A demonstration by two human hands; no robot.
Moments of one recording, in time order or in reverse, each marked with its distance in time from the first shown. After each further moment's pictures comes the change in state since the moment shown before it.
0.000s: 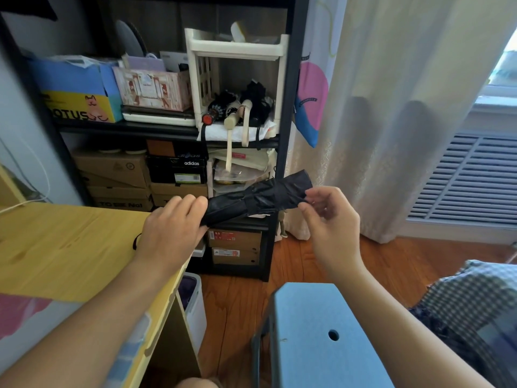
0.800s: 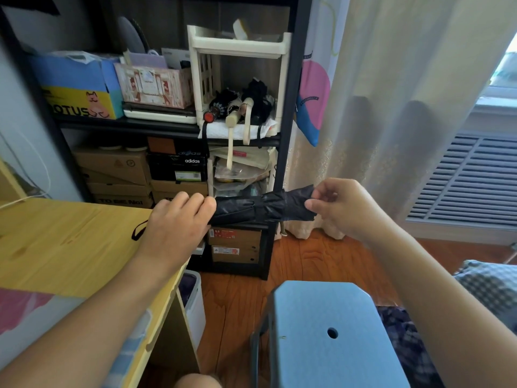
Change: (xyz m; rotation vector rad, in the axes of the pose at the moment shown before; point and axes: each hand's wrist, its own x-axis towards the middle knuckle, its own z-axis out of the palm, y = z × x) left_hand -0.002 -0.003 0.004 0.120 -0.019 0.123; right_hand 0.052 -0.023 -0.032 -0.413 -0.441 0.295
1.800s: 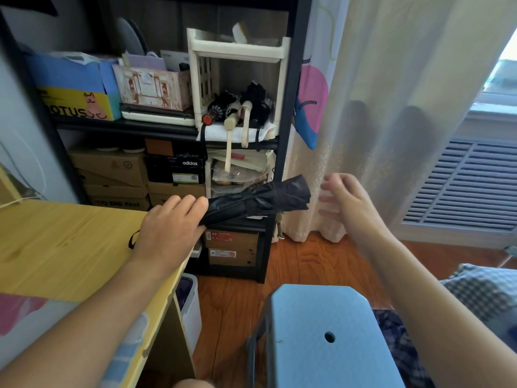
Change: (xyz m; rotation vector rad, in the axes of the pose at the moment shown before) left_hand 0.001 -0.002 0.001 -0.097 0.003 -0.102; right_hand 0.003 0.021 0.007 0.487 0.101 0.065
